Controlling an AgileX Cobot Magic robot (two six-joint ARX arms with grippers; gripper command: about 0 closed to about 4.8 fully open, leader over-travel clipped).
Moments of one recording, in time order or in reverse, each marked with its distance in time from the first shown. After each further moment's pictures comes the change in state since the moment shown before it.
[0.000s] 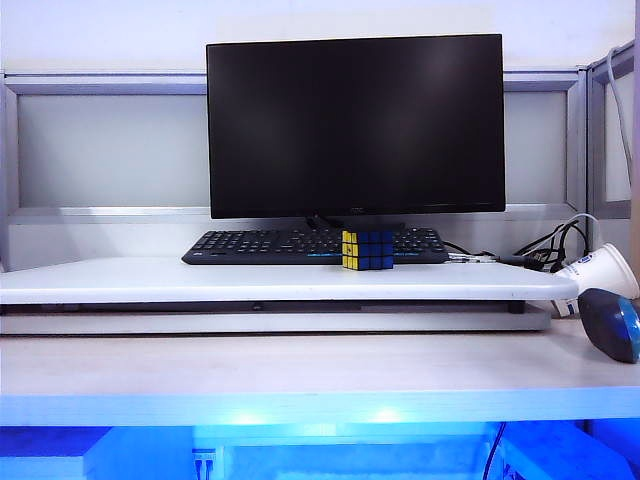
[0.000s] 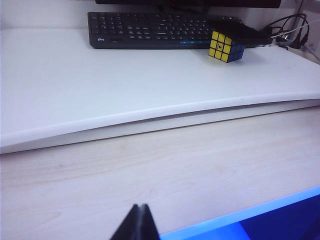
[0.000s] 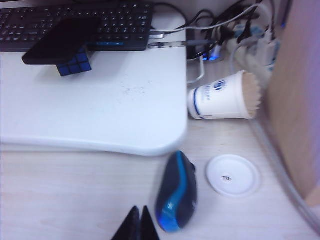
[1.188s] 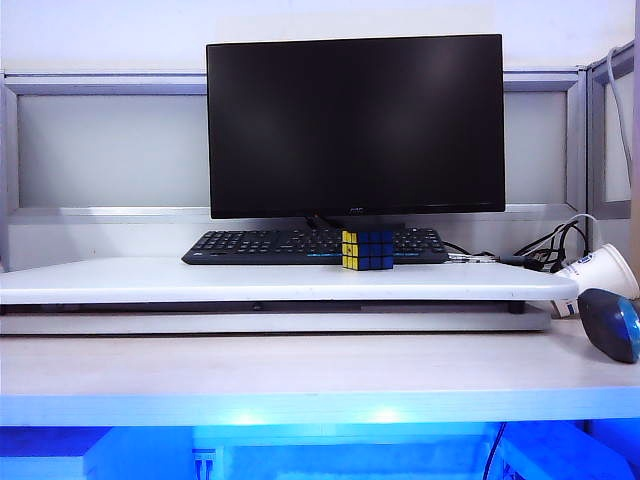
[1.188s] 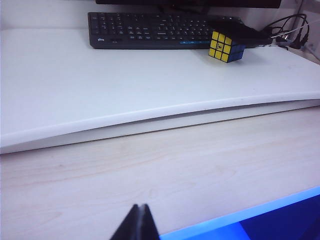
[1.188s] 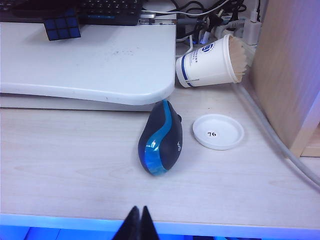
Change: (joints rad) left arm 0.000 0.000 0.000 0.001 0.000 0.000; right arm -0.003 -0.528 -0.334 -0.137 0.026 -0.061
